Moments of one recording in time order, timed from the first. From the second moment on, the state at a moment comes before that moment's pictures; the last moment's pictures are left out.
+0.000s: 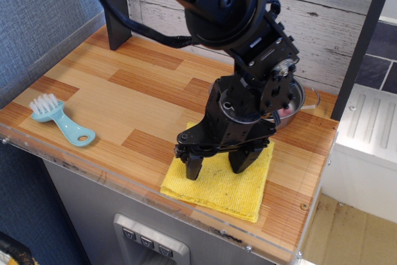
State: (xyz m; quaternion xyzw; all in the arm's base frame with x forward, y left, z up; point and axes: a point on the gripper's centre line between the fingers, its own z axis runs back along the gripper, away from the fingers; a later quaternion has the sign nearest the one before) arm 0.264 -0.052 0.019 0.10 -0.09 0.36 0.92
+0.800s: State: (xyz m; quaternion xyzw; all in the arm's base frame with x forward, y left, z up) arm 0.267 -0.054 0.093 0.09 -0.14 0.39 0.91
